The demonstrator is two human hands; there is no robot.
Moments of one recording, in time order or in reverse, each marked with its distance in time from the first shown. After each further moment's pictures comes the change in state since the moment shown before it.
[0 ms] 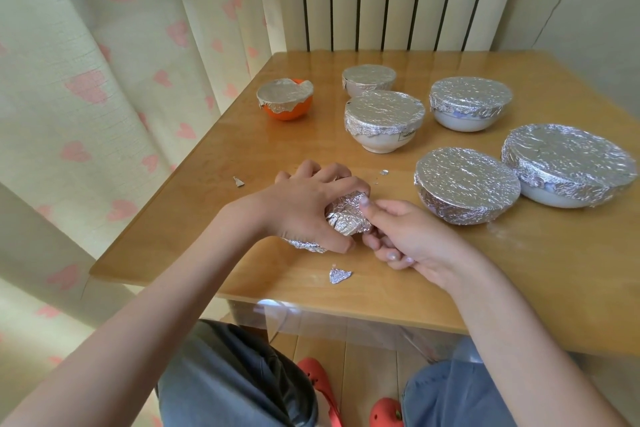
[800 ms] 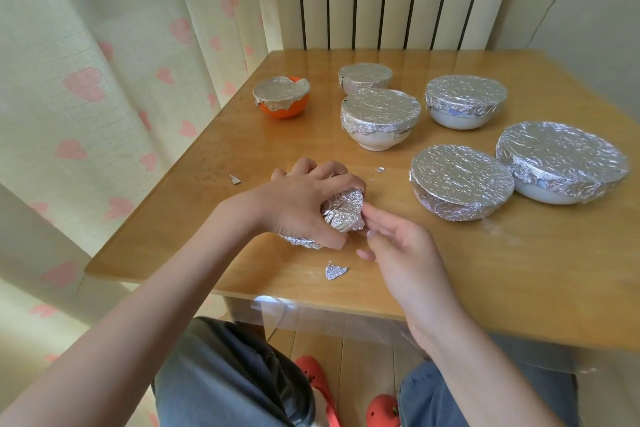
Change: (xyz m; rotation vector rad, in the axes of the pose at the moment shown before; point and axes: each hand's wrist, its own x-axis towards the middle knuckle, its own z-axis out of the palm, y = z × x) left_hand -0.001 0.002 -0.002 -0.013 -0.008 -0.003; right_hand -0.032 0.024 0.031 0.010 0.341 -0.276
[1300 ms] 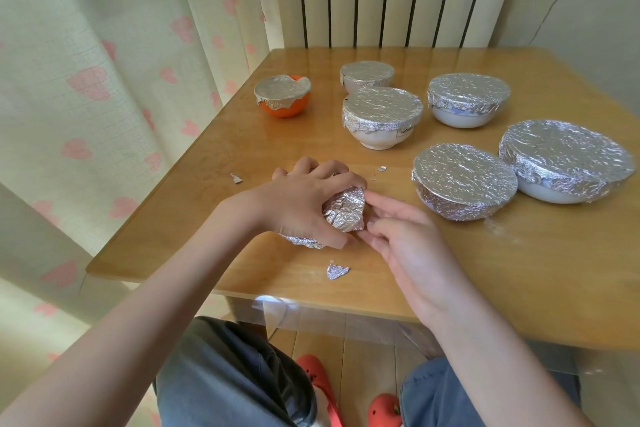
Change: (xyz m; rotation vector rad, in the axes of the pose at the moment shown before) left_hand -0.001 0.001 -0.001 -0.001 -0.012 -0.003; right_hand 0.015 -0.010 -0.002 0.336 -0.022 0.191
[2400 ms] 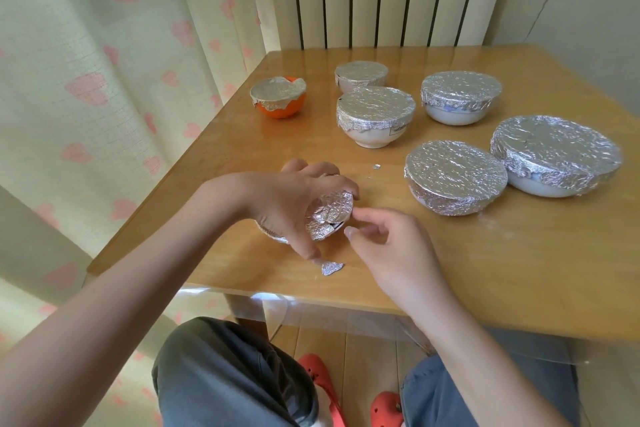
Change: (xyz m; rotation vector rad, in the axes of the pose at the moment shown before) left_hand -0.003 -0.006 -0.016 0.019 -0.161 0.064; right_hand -0.006 0.011 -0.006 -0.712 0.096 -0.307
